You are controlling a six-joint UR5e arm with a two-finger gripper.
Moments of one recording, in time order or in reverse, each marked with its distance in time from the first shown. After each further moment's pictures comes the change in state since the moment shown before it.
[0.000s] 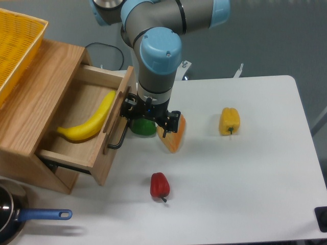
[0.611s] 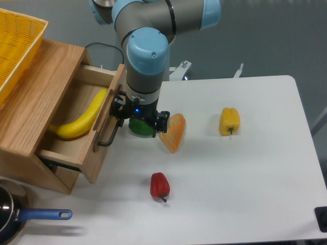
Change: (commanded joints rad) arm -0.034 0.002 0.000 -0.002 -0.006 -0.032
